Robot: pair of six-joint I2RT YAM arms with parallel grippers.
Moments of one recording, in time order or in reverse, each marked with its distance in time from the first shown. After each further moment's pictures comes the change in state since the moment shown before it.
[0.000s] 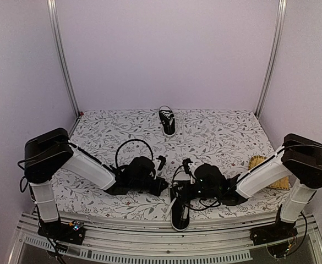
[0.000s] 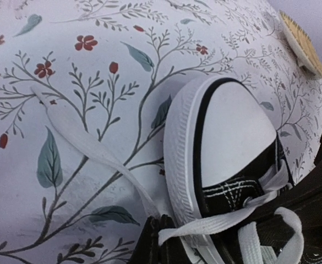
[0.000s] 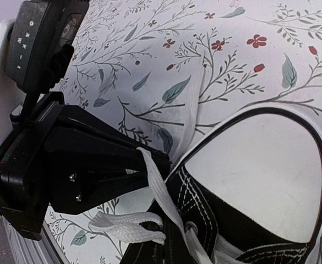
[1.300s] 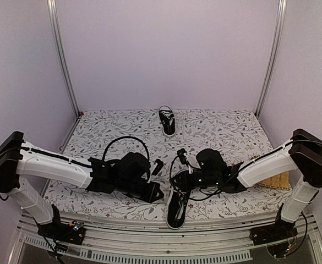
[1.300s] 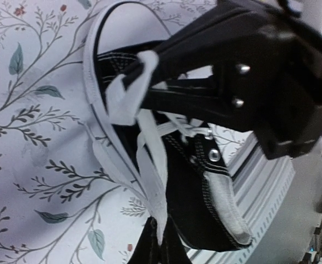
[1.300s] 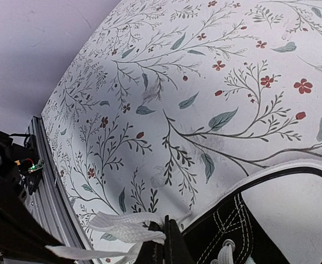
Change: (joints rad) left arm -0.125 -0.344 0.035 -0.517 0.098 -0.159; right arm -0.107 -0.040 0.110 -0.103 -0.267 -0.127
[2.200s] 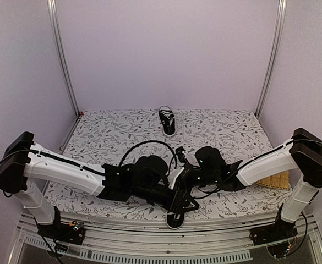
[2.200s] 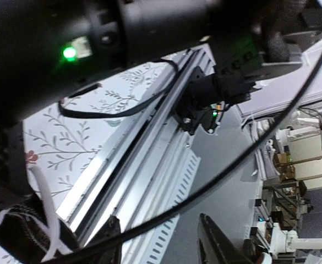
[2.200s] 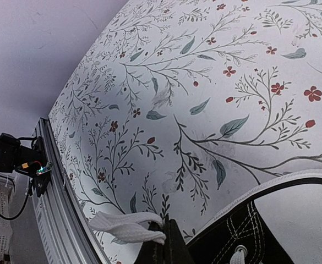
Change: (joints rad) left arm -0.150 0.110 0.145 0.276 0.219 -0.095; right arm -0.002 0.000 0.032 -0.019 -0.022 0.015
